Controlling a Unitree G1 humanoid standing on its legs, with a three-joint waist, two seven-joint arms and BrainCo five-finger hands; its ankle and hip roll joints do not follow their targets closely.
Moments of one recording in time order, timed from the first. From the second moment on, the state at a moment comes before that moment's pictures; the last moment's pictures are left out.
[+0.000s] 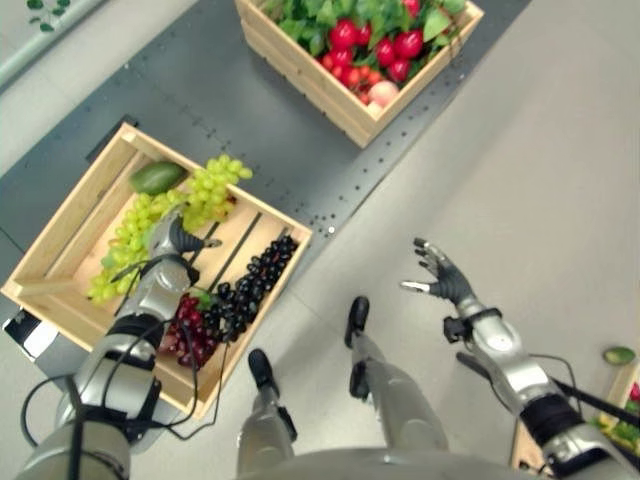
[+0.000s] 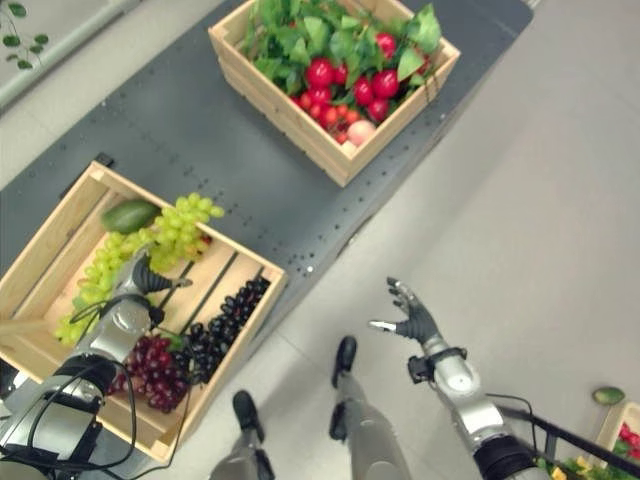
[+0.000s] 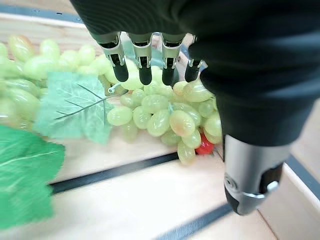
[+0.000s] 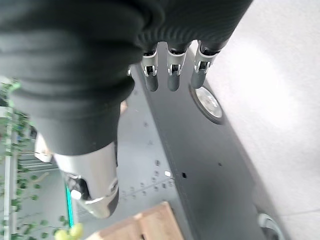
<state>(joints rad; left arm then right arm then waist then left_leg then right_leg) -0.49 0.61 -0.28 0.95 0.22 -0.06 0.31 -0.09 -0.47 0.30 0.36 0.27 -0.25 0.03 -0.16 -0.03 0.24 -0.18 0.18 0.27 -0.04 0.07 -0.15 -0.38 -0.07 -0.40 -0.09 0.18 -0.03</state>
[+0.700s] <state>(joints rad) -0.32 0.51 -0.28 0.96 0.30 -0.08 0.31 0.03 -0.48 0.29 0.44 0.23 -0.25 0.04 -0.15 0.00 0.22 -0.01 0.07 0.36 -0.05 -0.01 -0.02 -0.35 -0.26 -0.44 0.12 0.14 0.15</state>
